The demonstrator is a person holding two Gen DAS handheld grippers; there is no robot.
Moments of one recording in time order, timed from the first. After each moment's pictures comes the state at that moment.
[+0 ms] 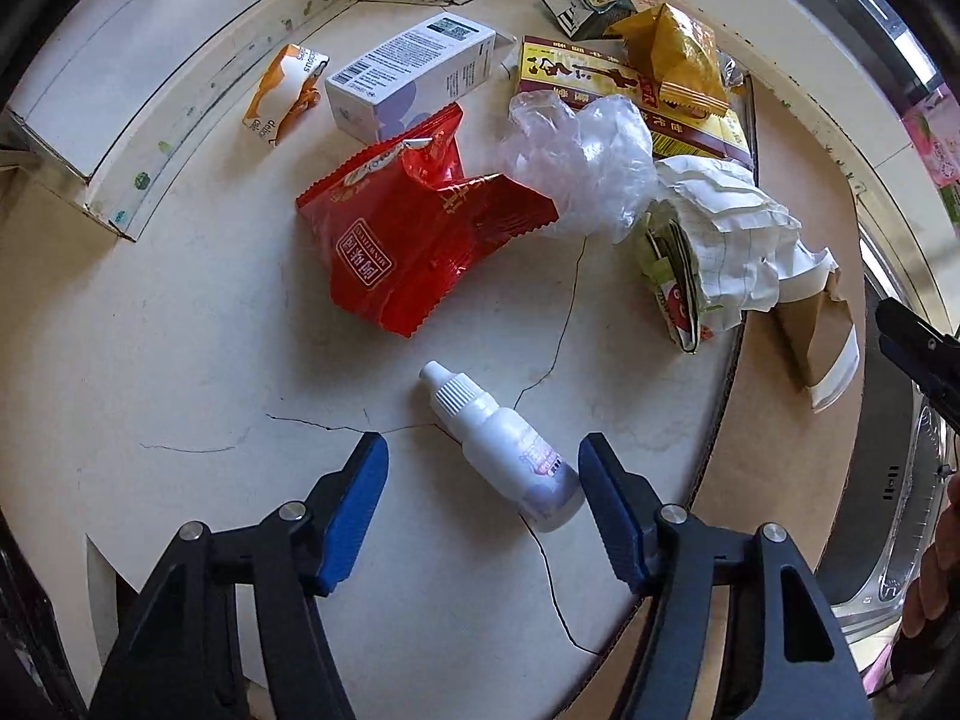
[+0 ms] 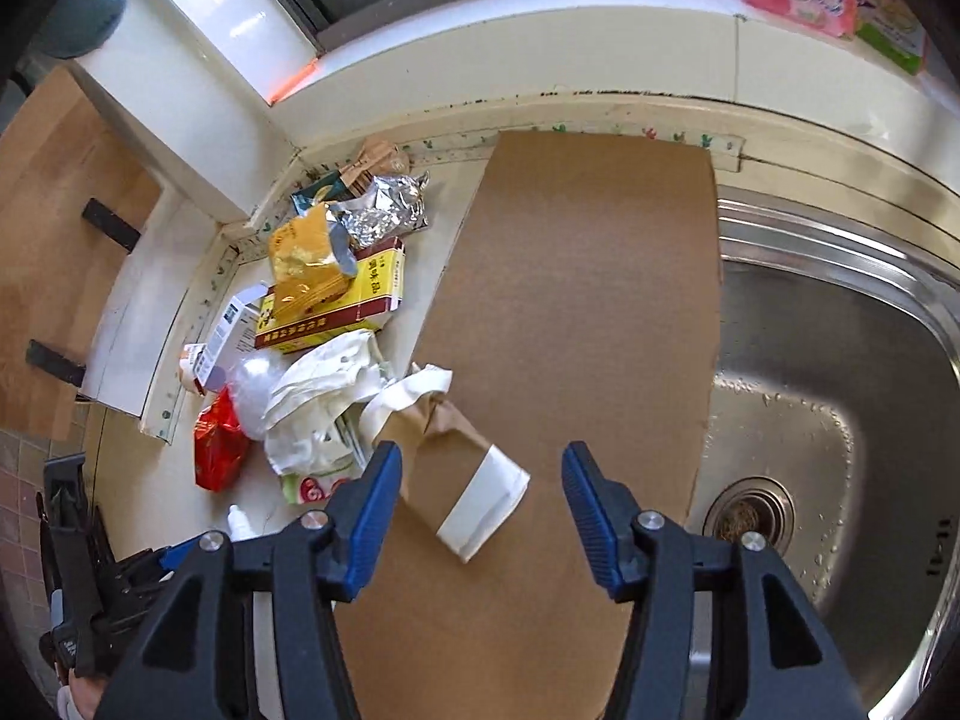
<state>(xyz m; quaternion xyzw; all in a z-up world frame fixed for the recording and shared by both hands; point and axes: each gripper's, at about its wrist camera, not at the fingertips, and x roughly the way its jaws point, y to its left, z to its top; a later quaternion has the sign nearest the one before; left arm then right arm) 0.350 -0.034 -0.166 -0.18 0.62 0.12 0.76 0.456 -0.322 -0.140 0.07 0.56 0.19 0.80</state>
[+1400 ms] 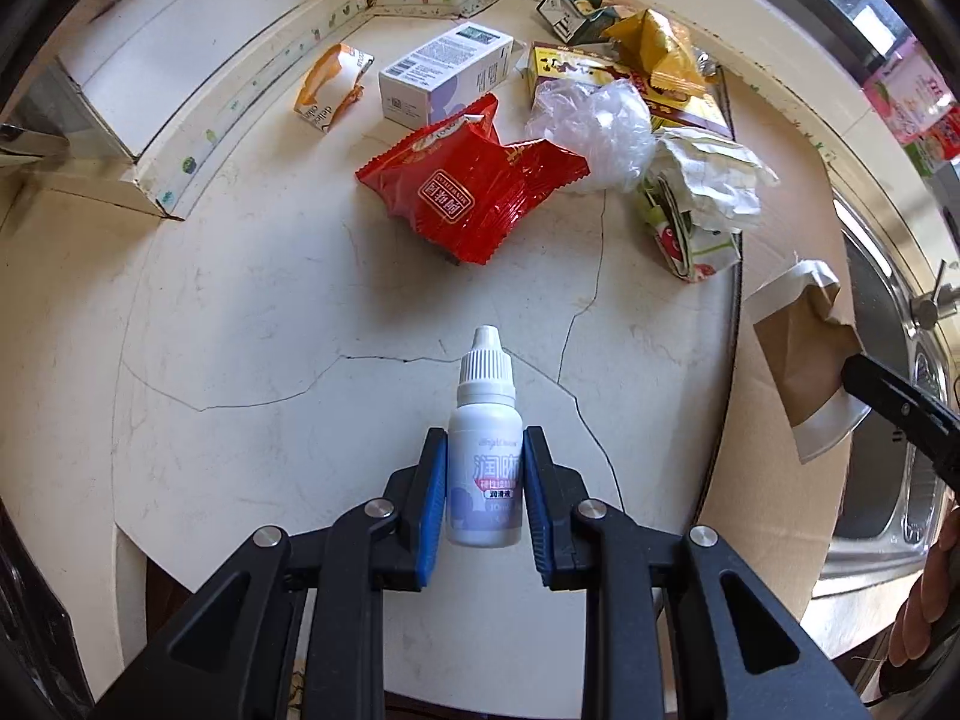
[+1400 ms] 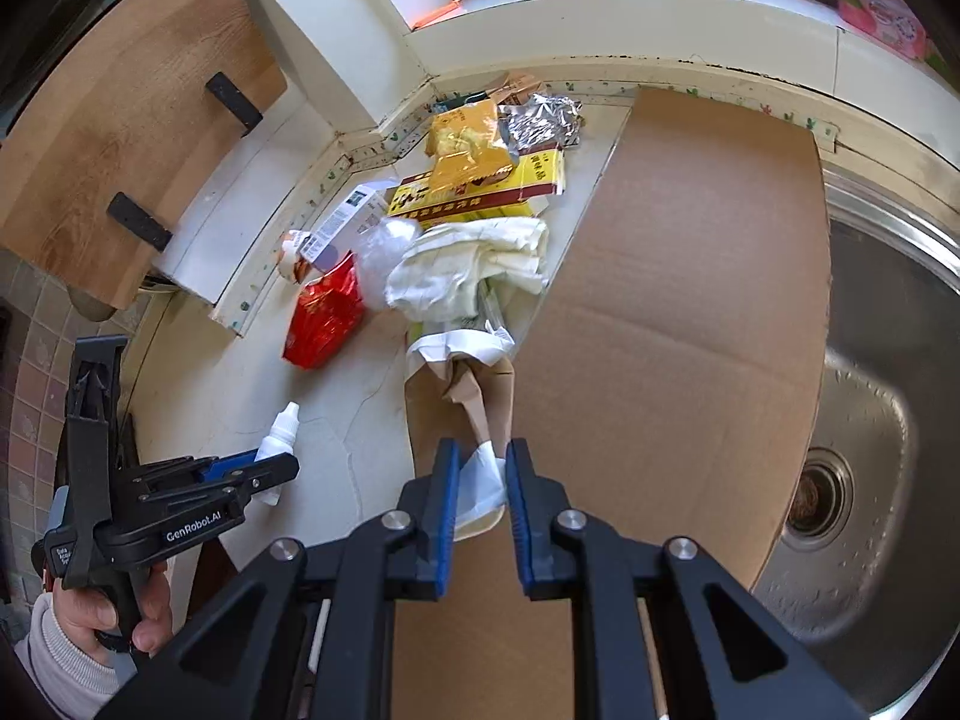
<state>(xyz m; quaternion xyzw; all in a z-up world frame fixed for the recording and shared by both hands) 0.283 -0.010 -0.155 -0.13 0.60 0.10 0.78 0.366 -0.278 -0.132 0.04 0.55 0.28 0.79</state>
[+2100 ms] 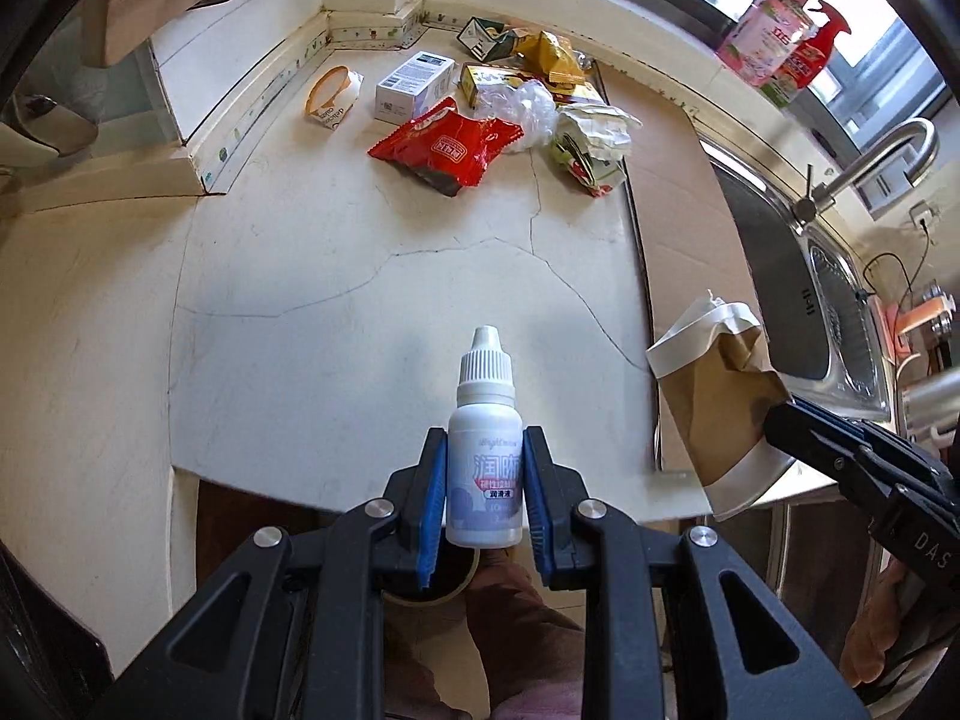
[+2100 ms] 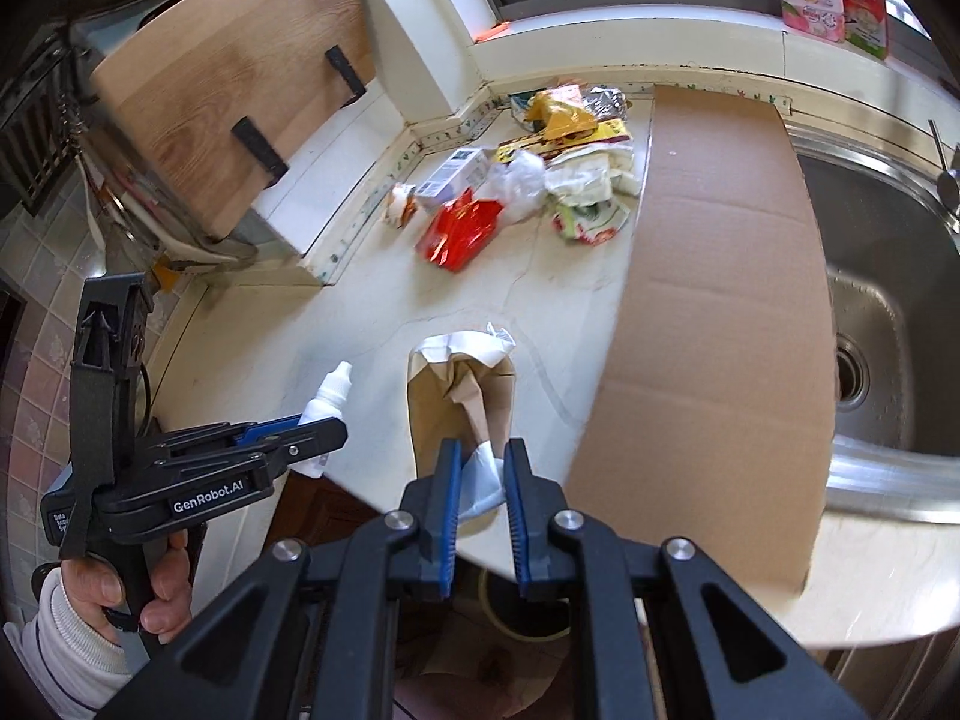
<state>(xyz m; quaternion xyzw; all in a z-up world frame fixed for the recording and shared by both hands) 0.164 0.017 -0.106 -0.11 0.57 -0.04 0.81 0.192 -0.216 -0.099 0.08 0.51 0.23 0.82</state>
